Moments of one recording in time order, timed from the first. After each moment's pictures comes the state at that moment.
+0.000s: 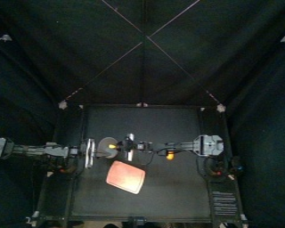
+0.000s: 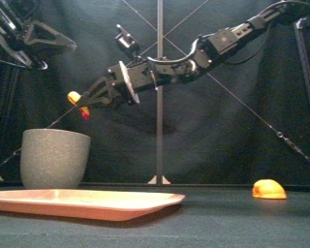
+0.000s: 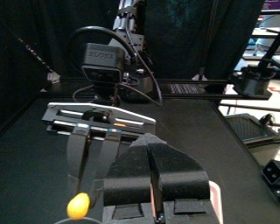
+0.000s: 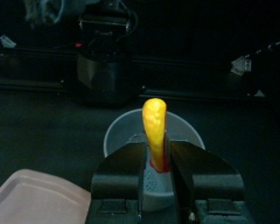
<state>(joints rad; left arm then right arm) -0.01 -0.95 1.22 -0.01 -0.23 0.00 -0.15 0.38 0.14 -0.16 -0.35 0.01</state>
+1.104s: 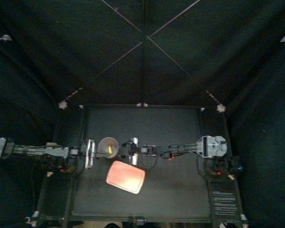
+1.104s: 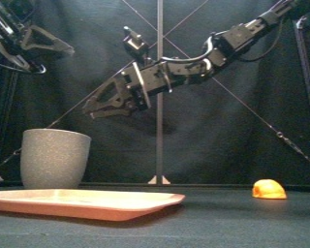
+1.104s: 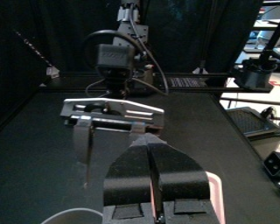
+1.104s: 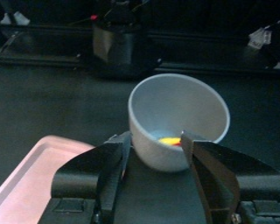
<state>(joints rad) 0.00 -0.95 1.24 0.01 -0.23 0.00 -0.08 0.29 0.32 -0.13 -0.34 0.01</state>
